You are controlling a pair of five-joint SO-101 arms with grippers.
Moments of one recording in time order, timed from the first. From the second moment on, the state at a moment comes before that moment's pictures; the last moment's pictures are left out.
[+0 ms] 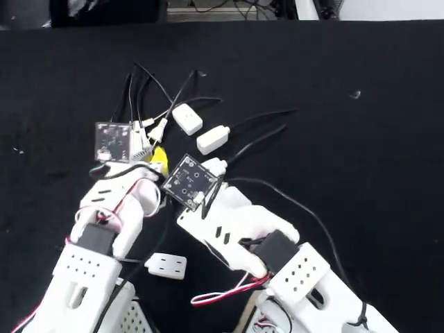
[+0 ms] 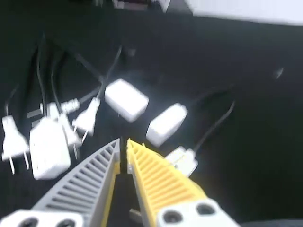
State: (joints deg) left arm 11.8 -65.2 73.1 28.5 12.0; right arm -42.8 -62.1 66.3 41.6 15.0
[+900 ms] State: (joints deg) left arm 11.7 -60.4 72.3 30.0 12.1; right arm -42.8 -62.1 66.3 41.6 13.9
